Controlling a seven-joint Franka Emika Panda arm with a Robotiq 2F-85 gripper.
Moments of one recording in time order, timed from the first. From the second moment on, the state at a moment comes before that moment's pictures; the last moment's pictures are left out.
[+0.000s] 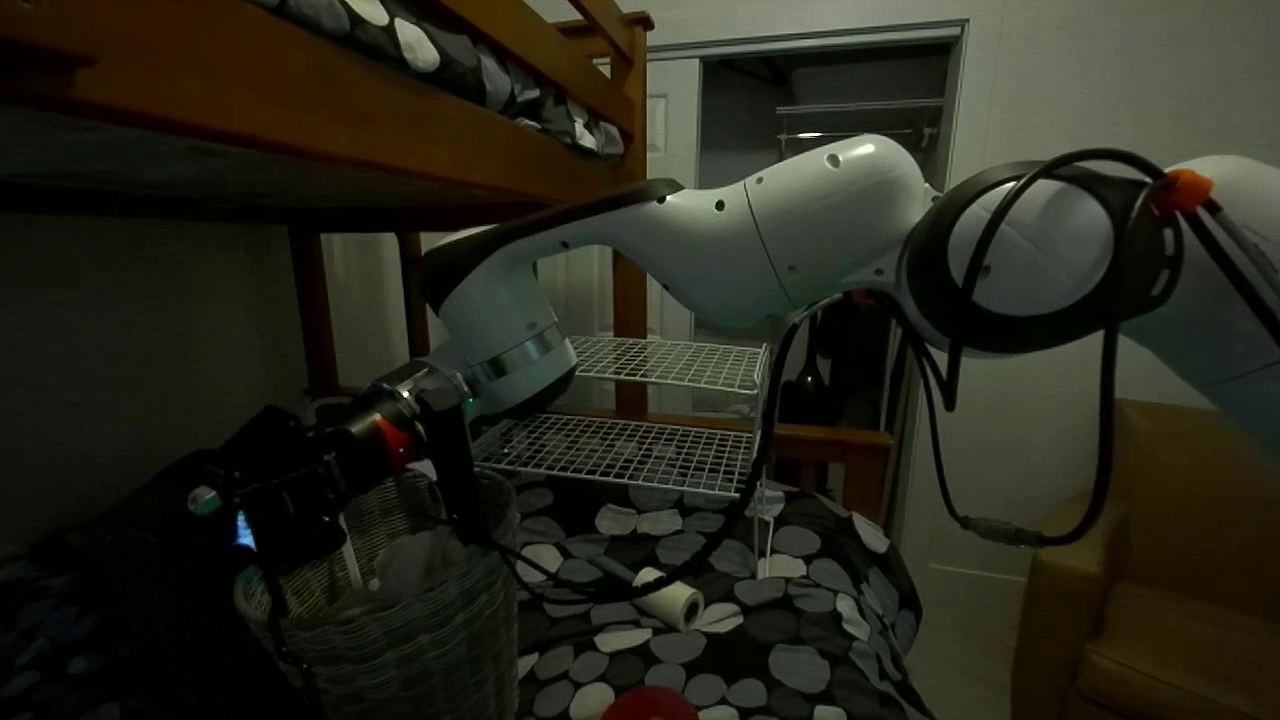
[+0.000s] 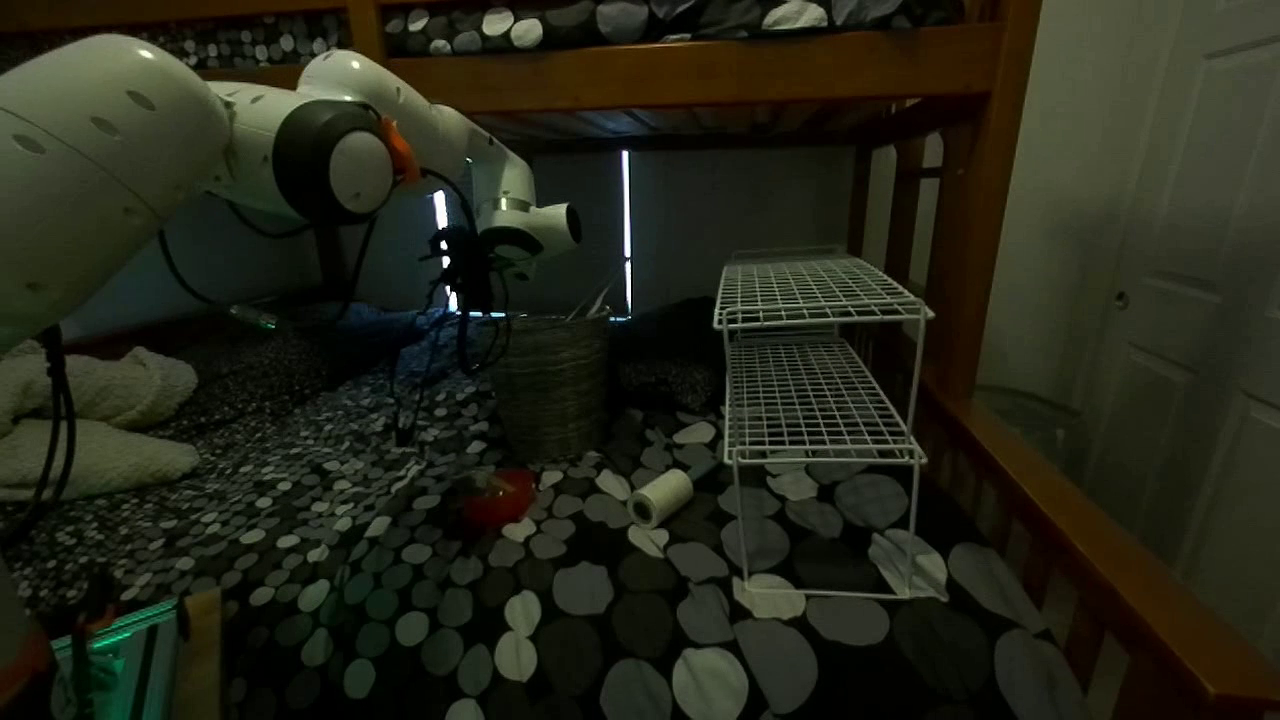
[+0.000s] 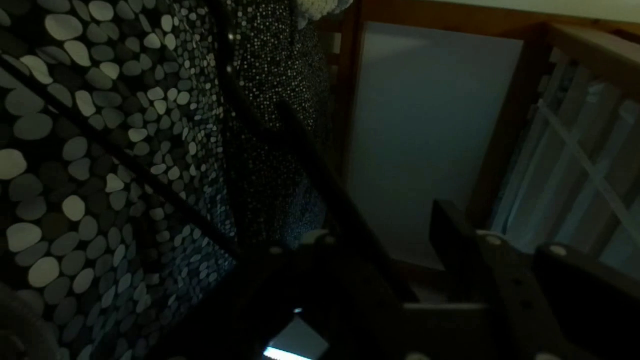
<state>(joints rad) 0.43 0.83 0.26 -1.16 1.13 1.80 -0.50</state>
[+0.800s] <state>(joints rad) 0.35 0.70 0.21 -1.35 1.29 2.28 -0.48</state>
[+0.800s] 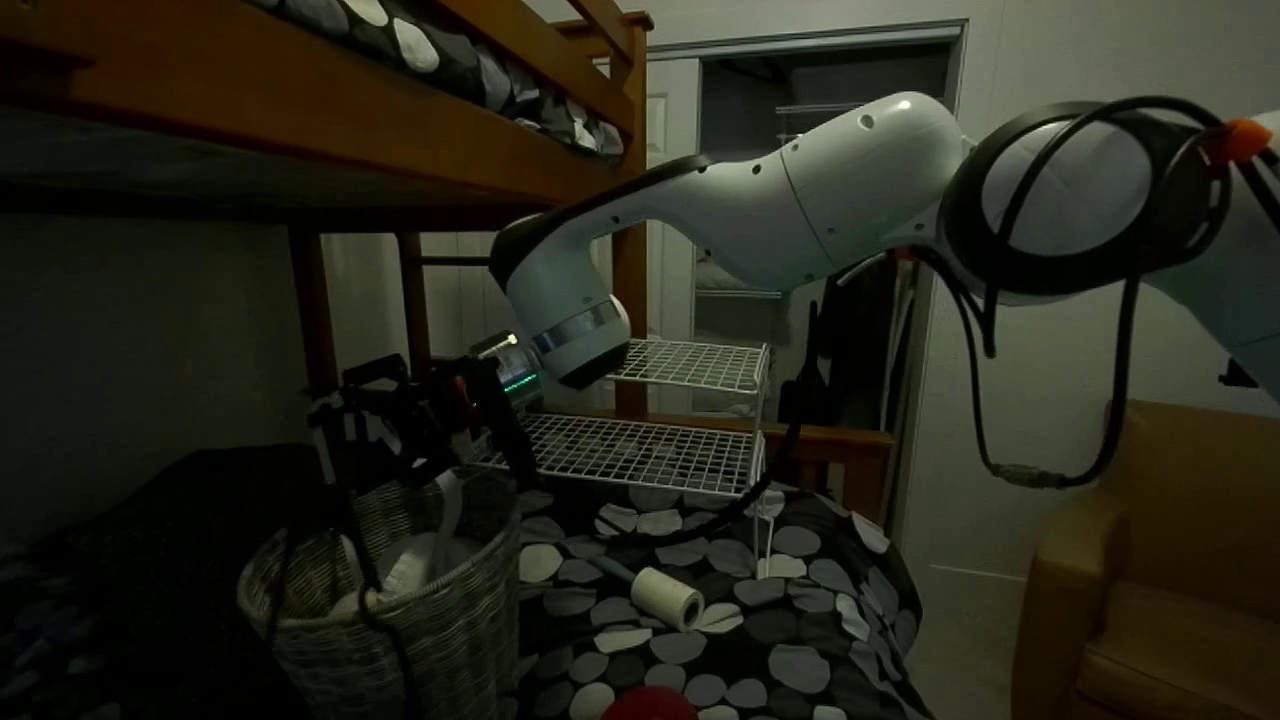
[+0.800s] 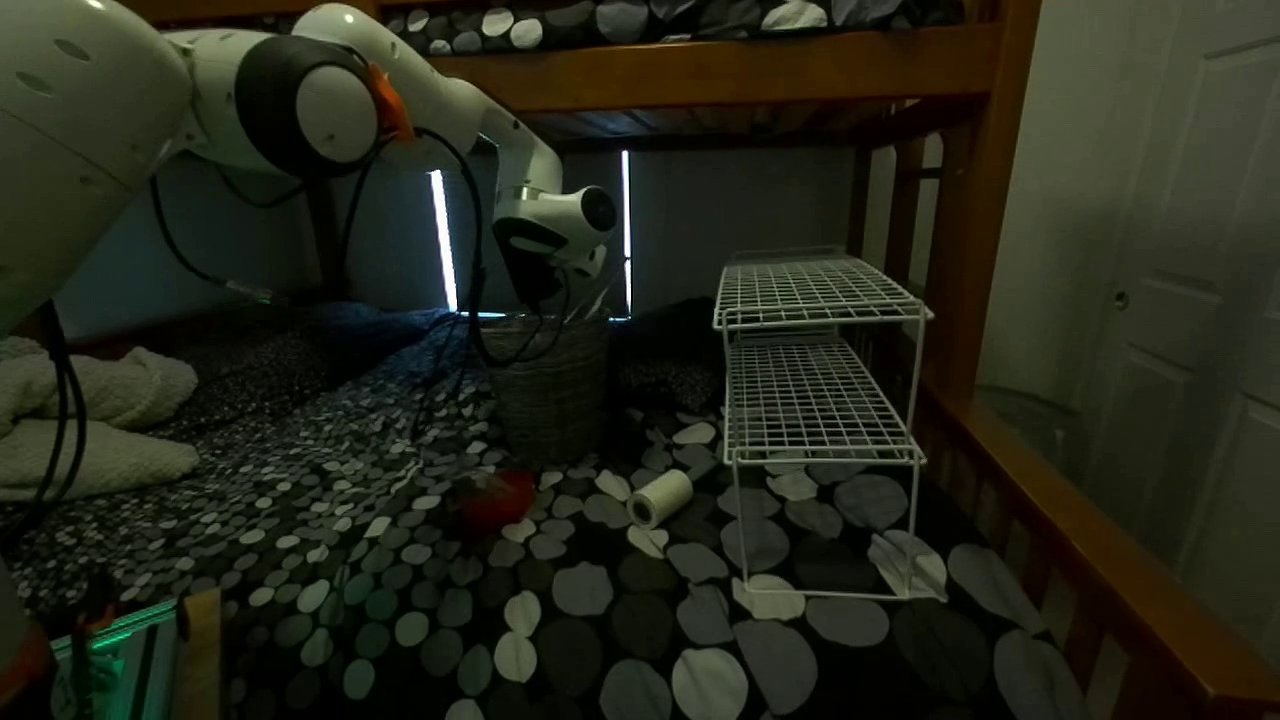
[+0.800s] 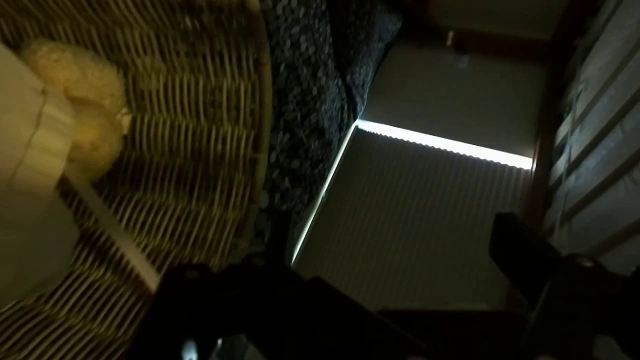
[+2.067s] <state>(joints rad) 0.37 0.25 0.20 -2.03 1.21 2.88 -0.18</state>
